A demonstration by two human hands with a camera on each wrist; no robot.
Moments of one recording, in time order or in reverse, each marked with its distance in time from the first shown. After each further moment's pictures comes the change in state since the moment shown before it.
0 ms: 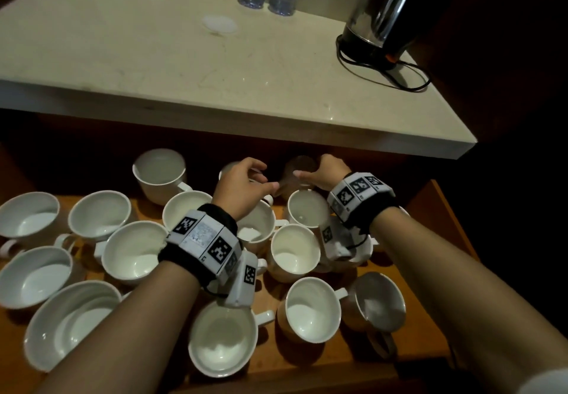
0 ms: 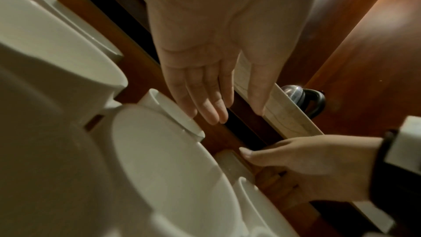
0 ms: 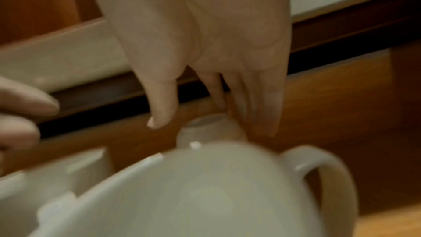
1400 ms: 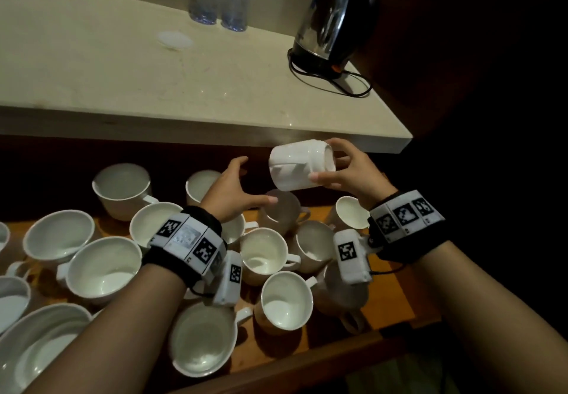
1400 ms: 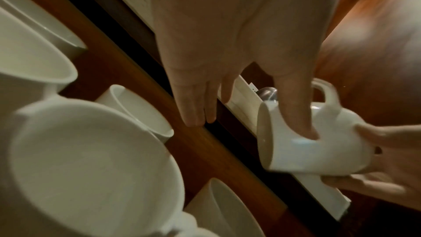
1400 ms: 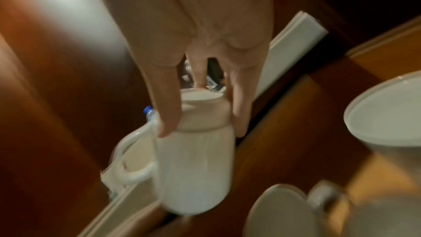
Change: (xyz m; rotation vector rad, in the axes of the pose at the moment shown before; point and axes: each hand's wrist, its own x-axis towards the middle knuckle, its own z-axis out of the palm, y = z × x) left_hand -0.007 0.018 0.012 0.029 -0.249 0.064; right_hand -0.091 0.053 -0.054 0.756 0.199 -0.119
